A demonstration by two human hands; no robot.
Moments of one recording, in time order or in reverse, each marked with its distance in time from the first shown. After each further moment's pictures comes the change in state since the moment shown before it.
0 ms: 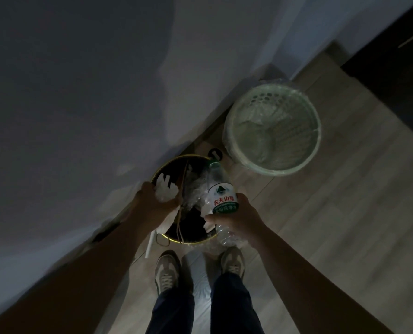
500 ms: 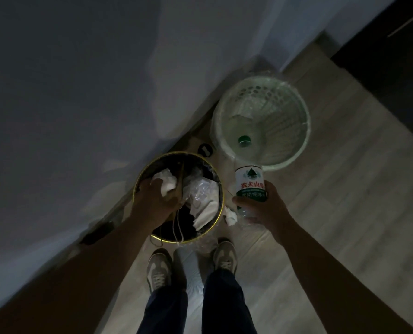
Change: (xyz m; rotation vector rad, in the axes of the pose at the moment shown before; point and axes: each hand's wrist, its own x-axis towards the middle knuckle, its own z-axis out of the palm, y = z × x) left_hand 0.021 0.003 0.035 0.222 -0.003 0.224; right_hand 0.001 0.015 -0.065 0.279 0.150 -0.013
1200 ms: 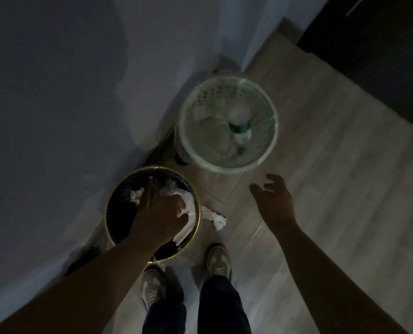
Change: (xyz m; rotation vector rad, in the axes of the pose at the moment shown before) left_hand 0.008 0.072 0.047 0.224 -0.226 0.242; right_hand 0.019 0.002 -0.060 -0.122 0.382 -0.101
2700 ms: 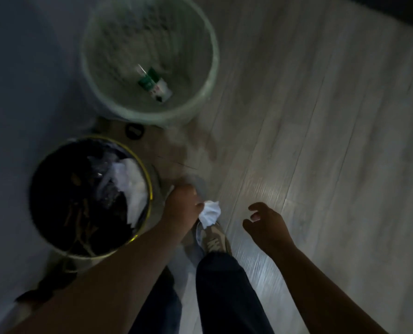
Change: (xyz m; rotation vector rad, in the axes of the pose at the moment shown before) left_hand 0.033 0.031 0.194 0.242 0.041 0.255; right_hand -0.027 0.229 0.006 -0.208 -0.162 0.173
